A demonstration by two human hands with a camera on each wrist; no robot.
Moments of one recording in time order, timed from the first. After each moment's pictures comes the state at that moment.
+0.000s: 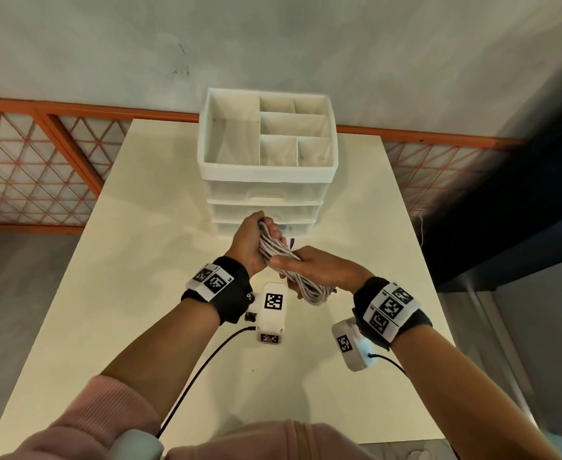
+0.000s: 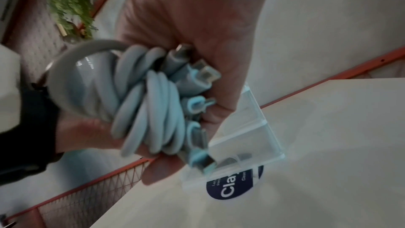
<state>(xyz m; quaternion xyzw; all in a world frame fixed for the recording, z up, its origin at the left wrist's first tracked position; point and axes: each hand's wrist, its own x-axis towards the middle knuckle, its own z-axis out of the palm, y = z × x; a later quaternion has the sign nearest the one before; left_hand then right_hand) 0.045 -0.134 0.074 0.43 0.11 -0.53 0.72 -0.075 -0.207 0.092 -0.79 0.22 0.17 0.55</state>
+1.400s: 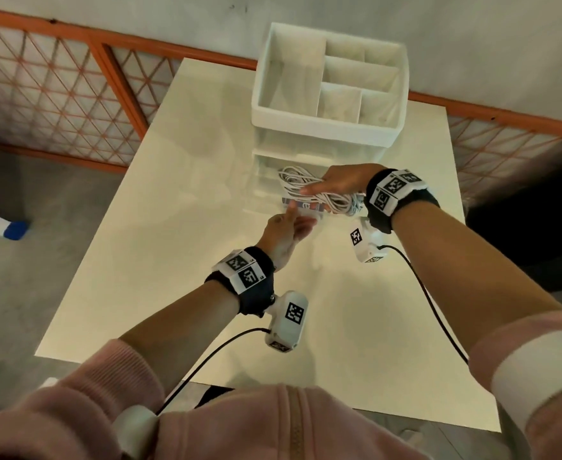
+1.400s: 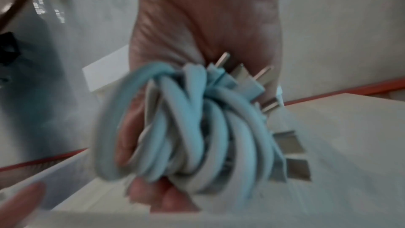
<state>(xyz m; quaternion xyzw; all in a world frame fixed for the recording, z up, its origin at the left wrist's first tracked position) 0.021 -0.096 0.019 0.49 0.06 -0.46 0.74 0.021 -0.264 0.087 -0.89 0.20 0.33 0.24</state>
